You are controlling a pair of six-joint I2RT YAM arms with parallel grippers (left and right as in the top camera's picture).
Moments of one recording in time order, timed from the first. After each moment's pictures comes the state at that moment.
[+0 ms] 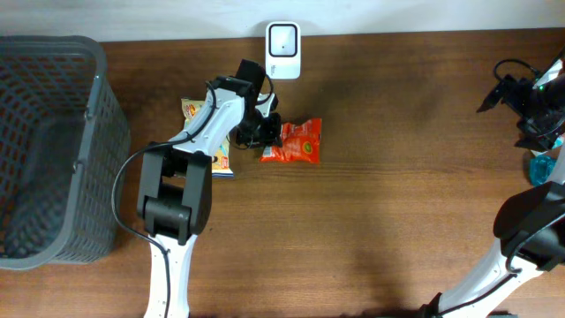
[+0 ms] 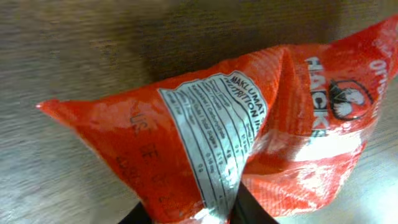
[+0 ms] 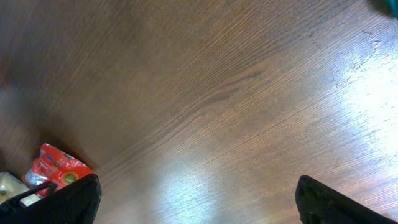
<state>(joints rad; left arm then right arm) -0.33 2.33 1.88 -1.00 0.36 -0.24 -0.48 2.07 2.21 -1.63 -0.22 0.28</state>
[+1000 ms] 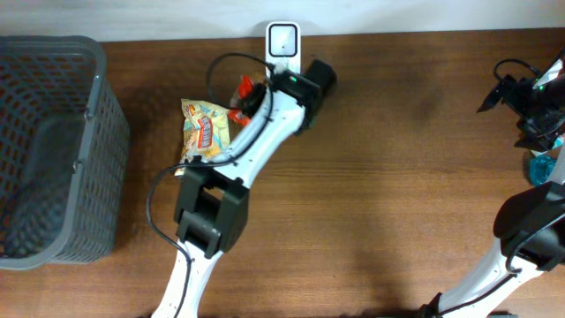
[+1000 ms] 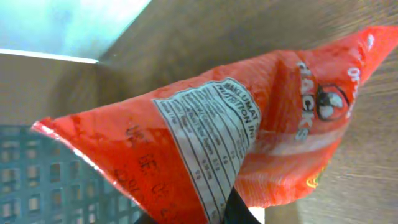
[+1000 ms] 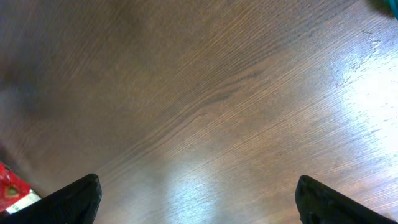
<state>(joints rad) -0.60 2.36 2.14 -1.25 -0.95 -0.24 -0.48 2.07 2.21 -1.63 -0.22 0.28</state>
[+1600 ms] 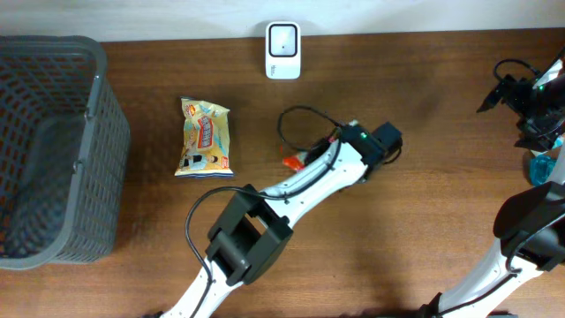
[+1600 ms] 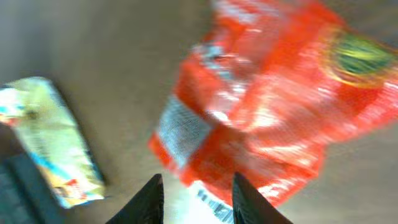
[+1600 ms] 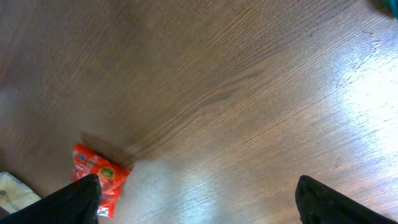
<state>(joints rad) -0.90 2.36 2.06 -1.27 -0.58 -0.27 -0.48 2.07 2.21 -1.63 -0.22 0.28</state>
